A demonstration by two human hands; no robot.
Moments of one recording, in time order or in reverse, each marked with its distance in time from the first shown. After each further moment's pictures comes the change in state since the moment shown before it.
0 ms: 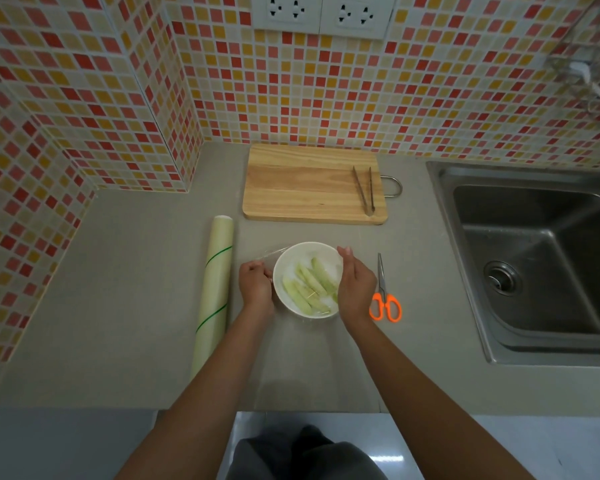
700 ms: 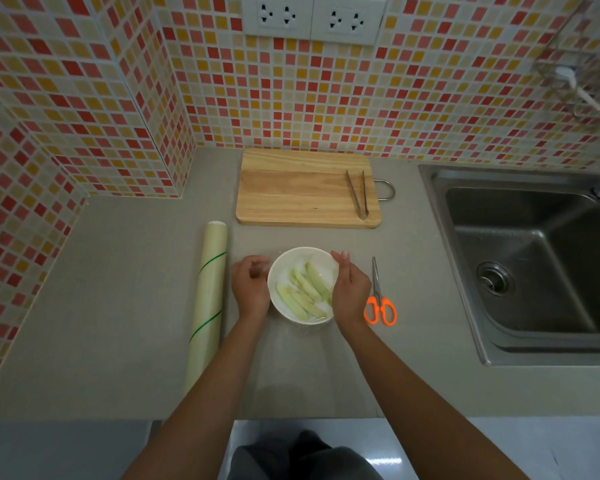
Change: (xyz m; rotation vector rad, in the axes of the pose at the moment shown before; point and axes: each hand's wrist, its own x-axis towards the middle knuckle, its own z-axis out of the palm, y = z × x) left_hand 0.003 -0.004 -0.008 0.344 -0.069 0.389; right_hand 0.004 0.004 0.002 0.045 0.013 0.029
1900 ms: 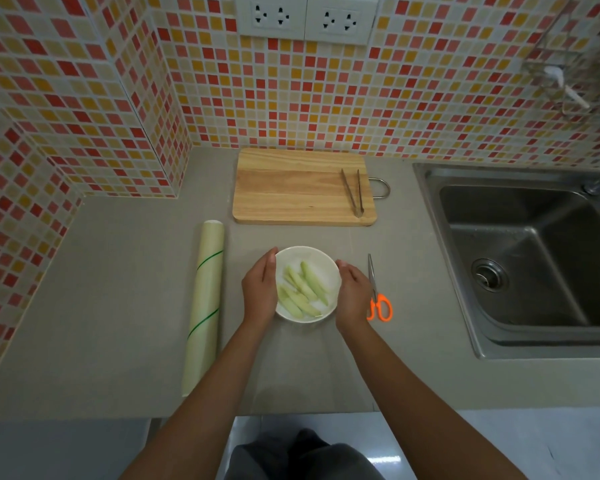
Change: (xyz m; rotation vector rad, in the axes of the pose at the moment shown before) left_hand -0.022 0.003 0.004 -0.068 -0.146 0.120; right_hand -0.011 -0.018 -0.011 0.166 0.060 0.252
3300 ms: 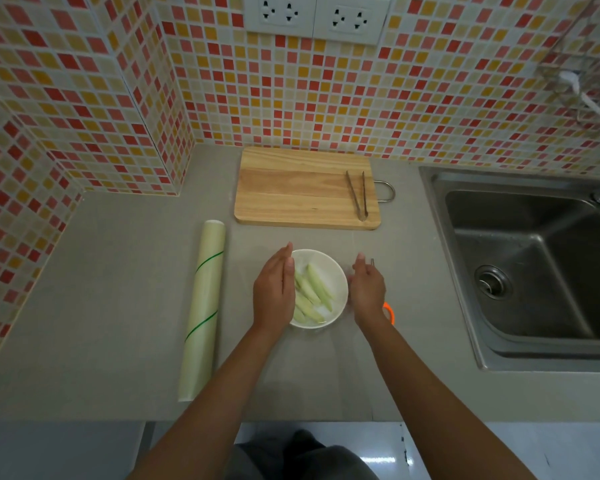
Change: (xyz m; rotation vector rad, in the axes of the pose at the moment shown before) left_hand -0.012 0.011 0.013 0.235 -0.029 0.305; right_hand 0.046 0.000 -0.013 -0.497 0.040 -0.033
